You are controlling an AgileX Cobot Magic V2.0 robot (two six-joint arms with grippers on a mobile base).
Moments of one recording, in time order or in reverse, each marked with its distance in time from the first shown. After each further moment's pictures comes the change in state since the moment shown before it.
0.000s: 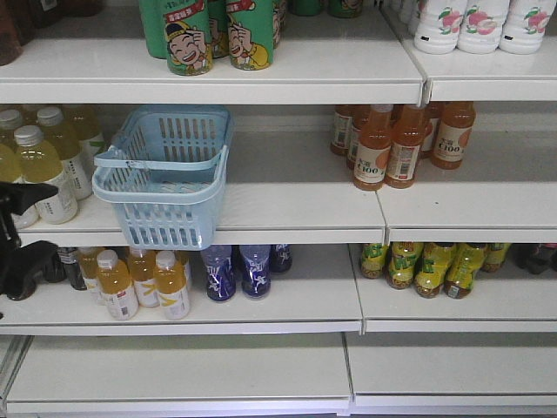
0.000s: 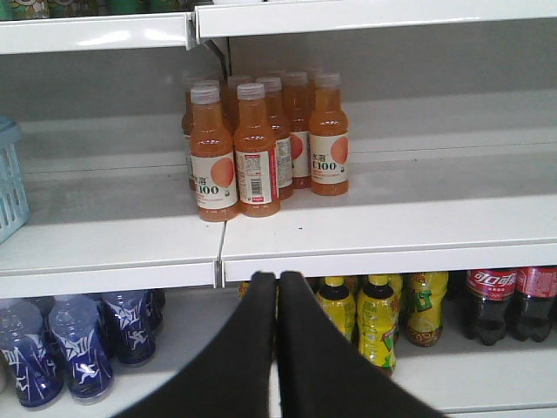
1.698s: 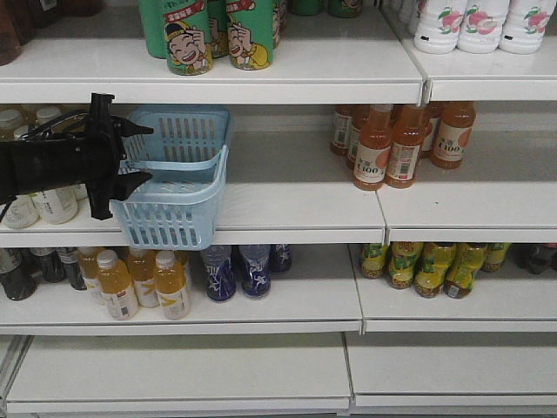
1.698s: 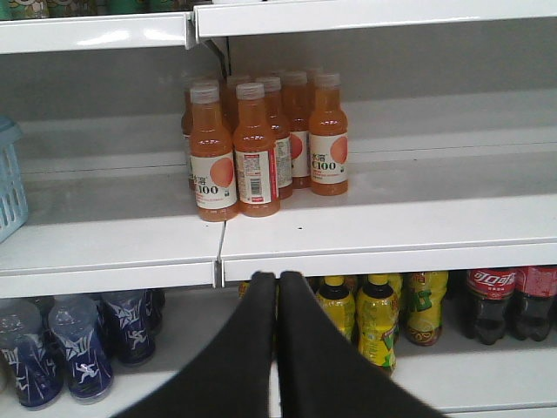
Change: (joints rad) left arm -0.017 0.777 -0.672 -0.115 0.199 0.055; right arm 0.000 0.000 0.000 0.000 0.001 0.000
